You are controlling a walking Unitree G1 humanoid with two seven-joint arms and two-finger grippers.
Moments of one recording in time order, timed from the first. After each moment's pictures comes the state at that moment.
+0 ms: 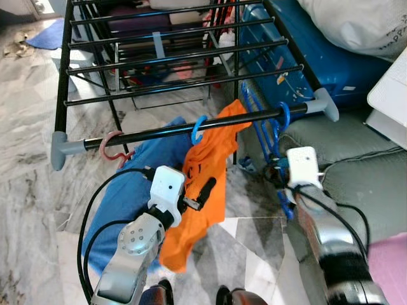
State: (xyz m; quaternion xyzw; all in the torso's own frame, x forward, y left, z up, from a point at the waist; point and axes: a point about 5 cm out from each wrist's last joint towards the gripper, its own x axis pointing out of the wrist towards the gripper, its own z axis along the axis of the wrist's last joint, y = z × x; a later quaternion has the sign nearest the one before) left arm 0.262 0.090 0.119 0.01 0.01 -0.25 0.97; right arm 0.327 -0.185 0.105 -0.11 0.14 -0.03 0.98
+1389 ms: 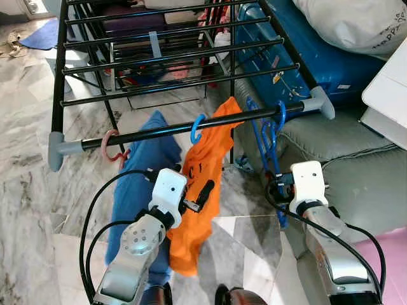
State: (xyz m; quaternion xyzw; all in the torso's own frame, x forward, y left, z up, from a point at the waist) left arm 0.265 0.088 0.110 0.04 0.02 -0.25 0.97; right arm 0.289 -0.177 0.108 -0.11 0.10 0.02 0.99
